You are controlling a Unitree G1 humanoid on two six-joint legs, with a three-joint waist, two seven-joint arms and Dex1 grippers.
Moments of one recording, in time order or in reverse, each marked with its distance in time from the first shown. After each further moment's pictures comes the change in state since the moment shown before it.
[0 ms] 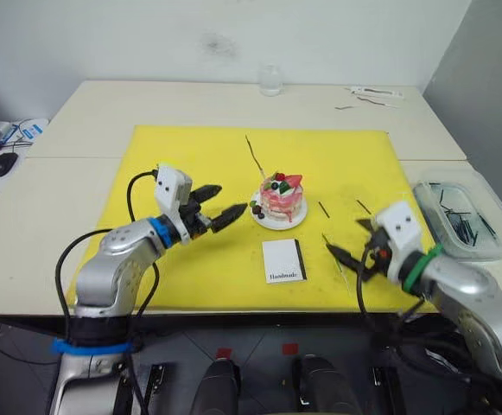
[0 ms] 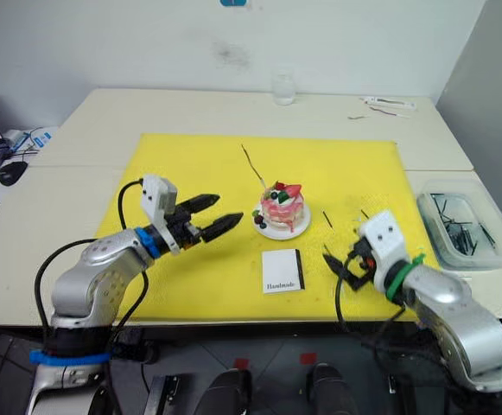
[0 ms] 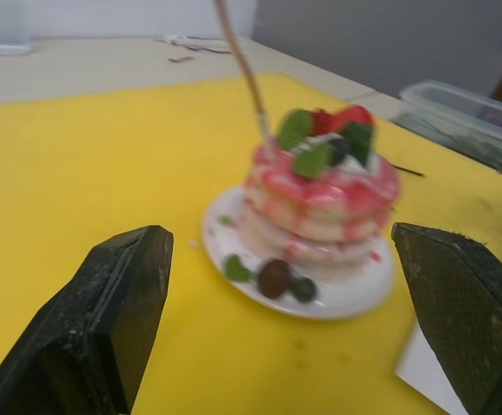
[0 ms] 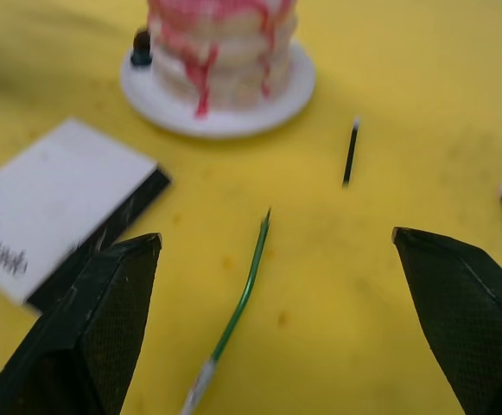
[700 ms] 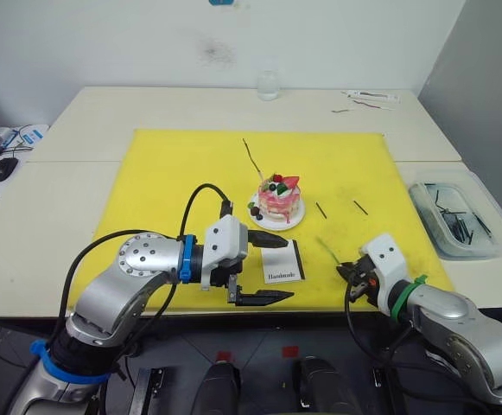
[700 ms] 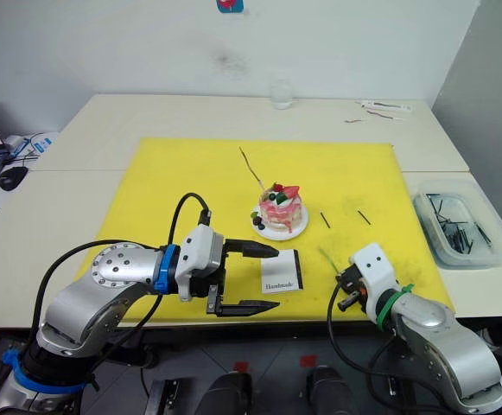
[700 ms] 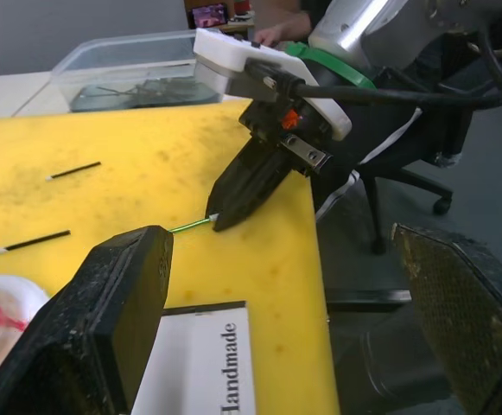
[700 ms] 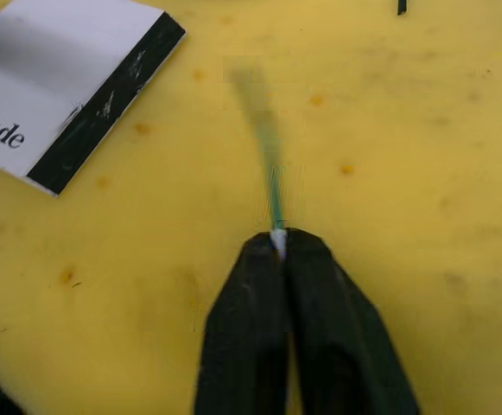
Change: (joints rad) left arm 0.023 0.179 -0.280 -0.198 0.042 -0.174 -0.307; right arm 0.049 0.036 0.066 -0.043 -0.007 0.150 -0.115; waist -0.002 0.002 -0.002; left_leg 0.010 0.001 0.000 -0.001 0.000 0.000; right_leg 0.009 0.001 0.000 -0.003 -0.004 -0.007
